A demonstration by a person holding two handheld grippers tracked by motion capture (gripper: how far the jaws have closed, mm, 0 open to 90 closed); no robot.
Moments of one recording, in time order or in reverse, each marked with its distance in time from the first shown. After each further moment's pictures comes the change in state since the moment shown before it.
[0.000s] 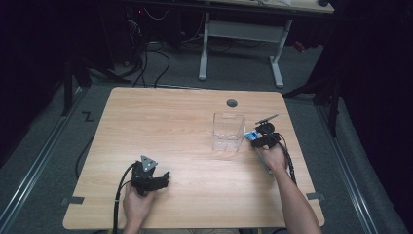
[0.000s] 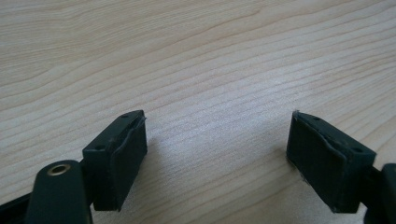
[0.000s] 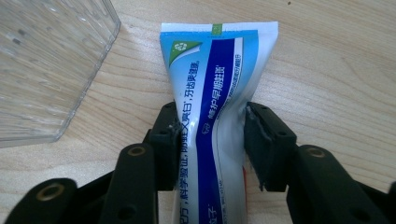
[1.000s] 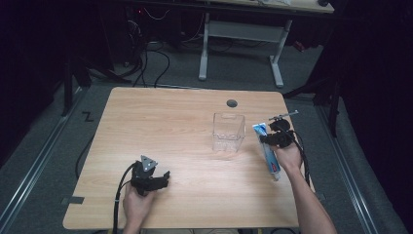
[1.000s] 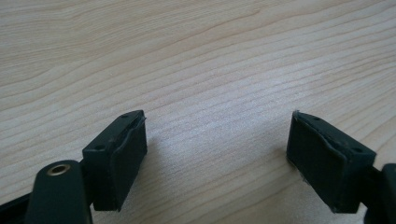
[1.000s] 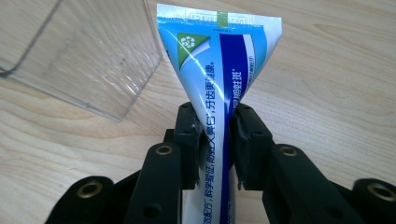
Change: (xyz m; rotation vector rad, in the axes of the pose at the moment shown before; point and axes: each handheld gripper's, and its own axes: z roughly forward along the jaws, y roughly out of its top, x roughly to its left) left arm 0.000 0.000 0.000 0.000 0.000 0.000; right arm -0.019 -0.013 -0.063 -0.152 0.119 -0.022
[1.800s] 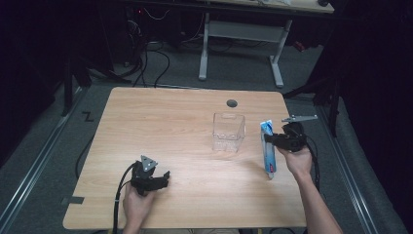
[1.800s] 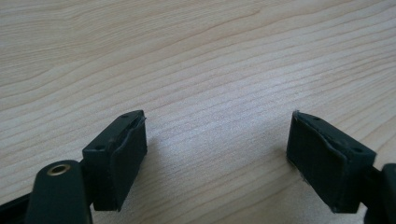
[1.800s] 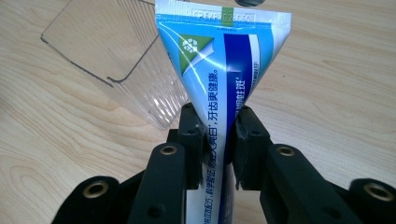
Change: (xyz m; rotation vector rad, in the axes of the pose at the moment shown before) left arm 0.000 0.000 0.000 0.000 0.001 0.000; right arm -0.002 -0.018 -0.044 -0.179 0.127 -0.017
